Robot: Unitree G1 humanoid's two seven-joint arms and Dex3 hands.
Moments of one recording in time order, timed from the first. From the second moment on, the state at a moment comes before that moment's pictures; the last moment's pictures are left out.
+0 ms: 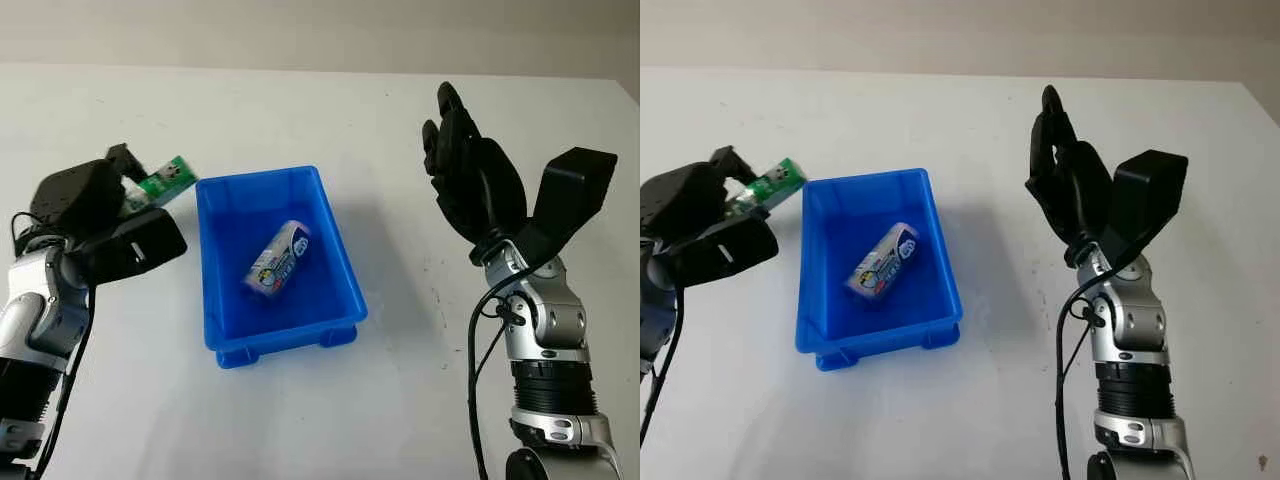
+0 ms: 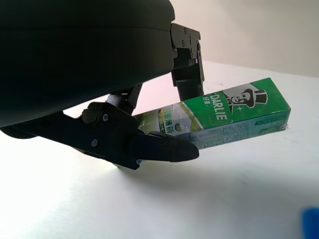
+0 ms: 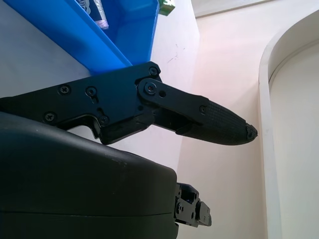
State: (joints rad) left arm -0.46 0.69 -0.08 0.20 0.73 0.40 -0.06; right arm -0.50 -0.21 -0.15 0.05 0.24 0.32 0.23
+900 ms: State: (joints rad) left arm -0.48 0.70 0.02 -0.26 0.63 0.33 -0.24; right arm -0.49 -0.21 -0.15 0.05 0.24 0.32 0.23
